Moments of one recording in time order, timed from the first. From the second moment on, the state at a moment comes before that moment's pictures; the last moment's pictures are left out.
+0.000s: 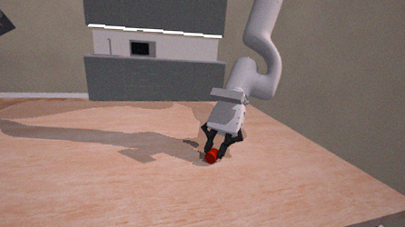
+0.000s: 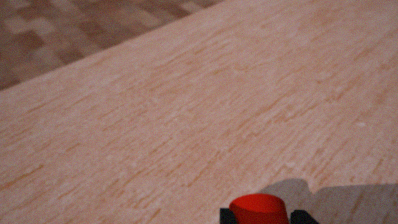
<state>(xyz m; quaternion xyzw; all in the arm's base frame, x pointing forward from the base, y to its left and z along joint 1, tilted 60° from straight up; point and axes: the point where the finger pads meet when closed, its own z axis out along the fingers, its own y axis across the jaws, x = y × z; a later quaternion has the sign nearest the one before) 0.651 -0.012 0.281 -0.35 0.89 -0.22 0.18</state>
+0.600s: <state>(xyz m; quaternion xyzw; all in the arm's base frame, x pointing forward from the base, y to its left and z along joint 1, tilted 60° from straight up) 0.646 -0.014 0.284 -0.35 0.89 -0.22 0.18</state>
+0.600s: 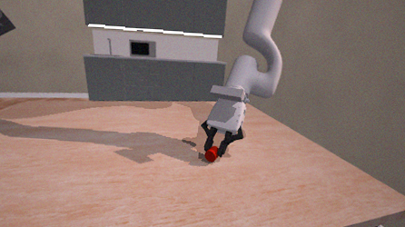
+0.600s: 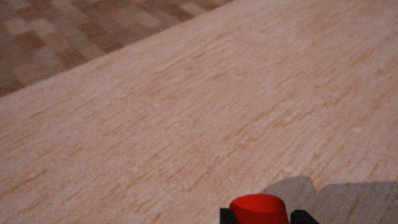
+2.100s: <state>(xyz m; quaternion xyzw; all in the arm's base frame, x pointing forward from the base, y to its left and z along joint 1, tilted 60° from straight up) 0.630 -0.020 0.295 -0.35 0.89 -0.22 0.18</state>
